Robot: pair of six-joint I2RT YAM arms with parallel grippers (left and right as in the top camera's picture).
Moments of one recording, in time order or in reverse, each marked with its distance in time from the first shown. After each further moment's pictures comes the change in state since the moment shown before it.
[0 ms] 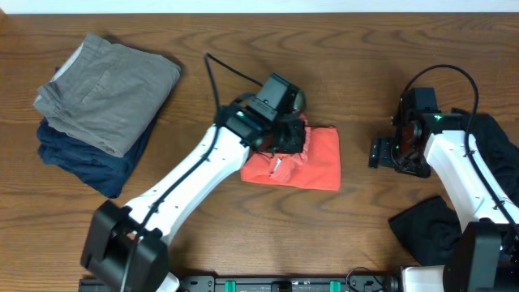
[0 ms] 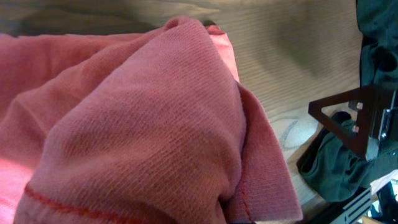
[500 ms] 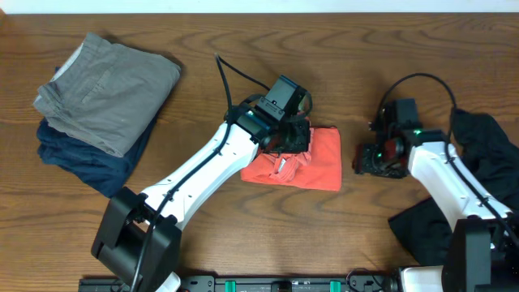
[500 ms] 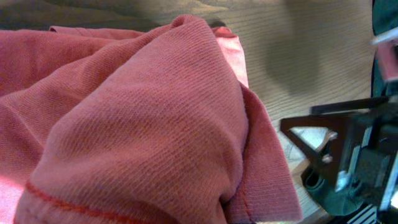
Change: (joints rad) left arm -0.005 0.058 0.000 0.040 -0.007 -0.040; right arm 0.090 0.000 -0.157 0.248 -0.138 -0.024
